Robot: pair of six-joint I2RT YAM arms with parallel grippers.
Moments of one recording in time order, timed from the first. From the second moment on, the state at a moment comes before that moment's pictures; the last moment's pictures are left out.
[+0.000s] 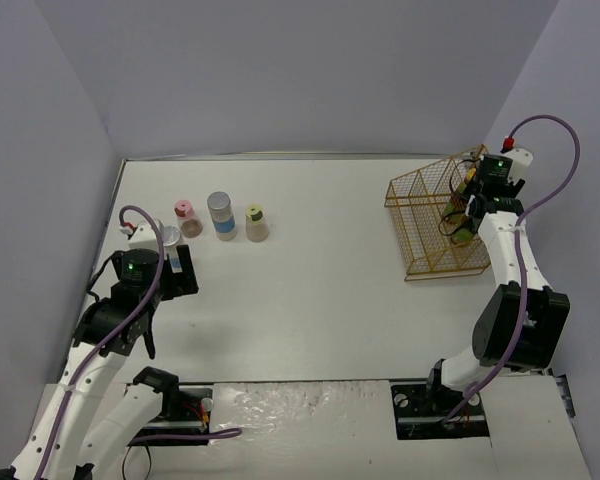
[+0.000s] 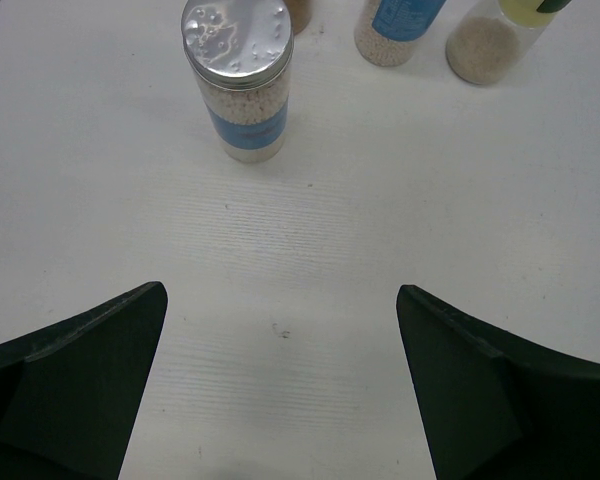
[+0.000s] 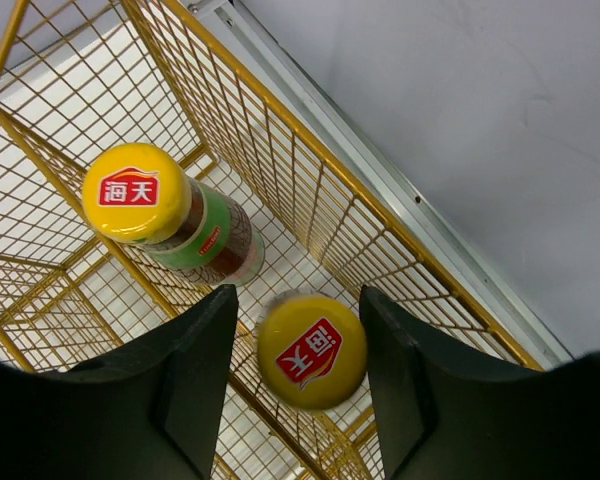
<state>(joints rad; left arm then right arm) -0.29 0.69 0.84 -0.79 -0.29 -0.30 -0.19 1.52 1.23 -0.31 0.39 0.27</state>
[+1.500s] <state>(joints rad) -0.28 0.65 0.84 -0.77 -0.31 -0.30 0.51 1.46 1.24 -0.18 -0.05 0.08</state>
